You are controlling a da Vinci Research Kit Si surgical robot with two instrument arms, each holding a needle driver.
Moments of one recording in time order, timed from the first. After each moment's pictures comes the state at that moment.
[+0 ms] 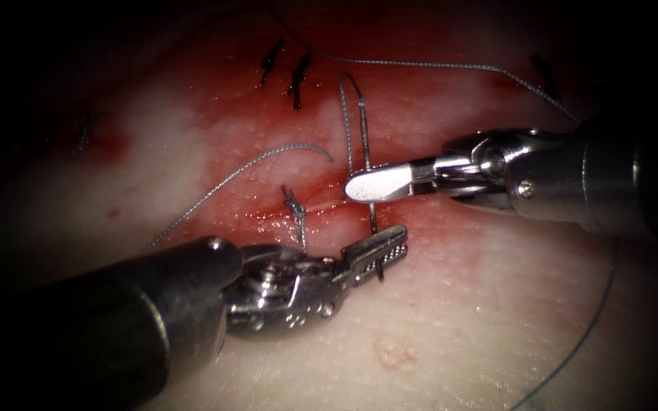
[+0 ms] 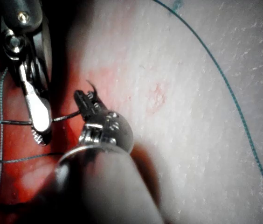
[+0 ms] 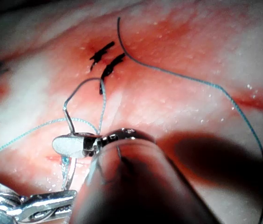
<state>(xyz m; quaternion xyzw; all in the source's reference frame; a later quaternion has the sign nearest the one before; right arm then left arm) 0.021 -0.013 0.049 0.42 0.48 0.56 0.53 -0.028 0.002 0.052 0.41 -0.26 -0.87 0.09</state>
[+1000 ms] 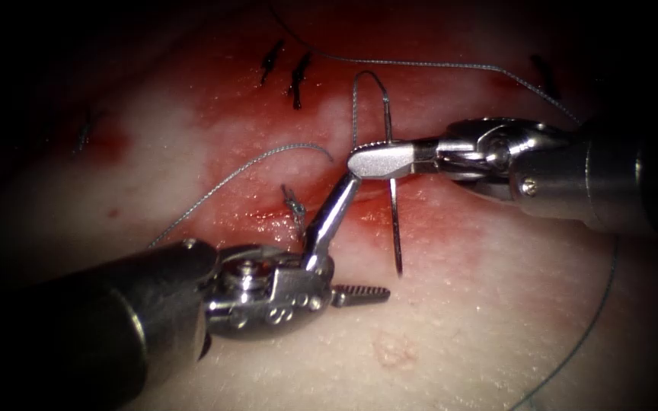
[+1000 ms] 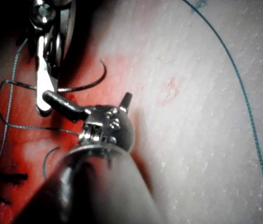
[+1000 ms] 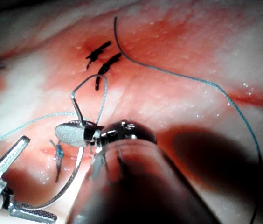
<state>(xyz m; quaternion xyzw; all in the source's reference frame) 0.020 -0.012 0.050 0.37 0.52 0.52 0.56 -0.026 0.003 0.051 0.47 -0.23 -0.85 0.00</state>
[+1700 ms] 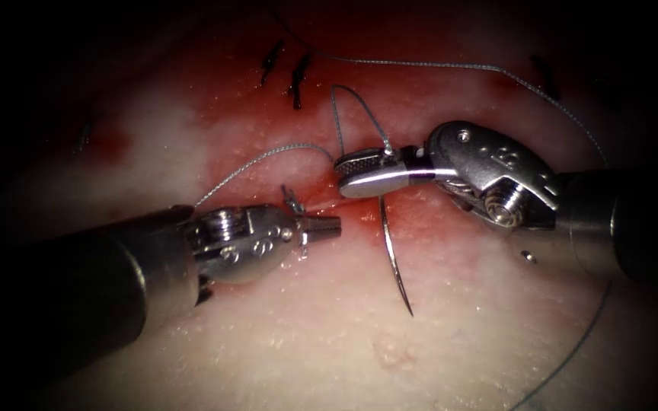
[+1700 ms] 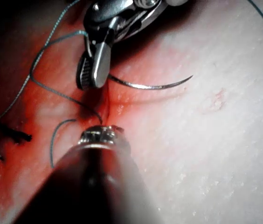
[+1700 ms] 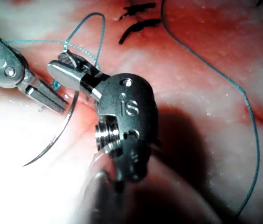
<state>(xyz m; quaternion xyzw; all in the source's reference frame) 0.021 -0.012 0.050 0.20 0.68 0.25 0.66 -0.024 0.006 0.059 0.28 0.08 -0.95 -0.08</state>
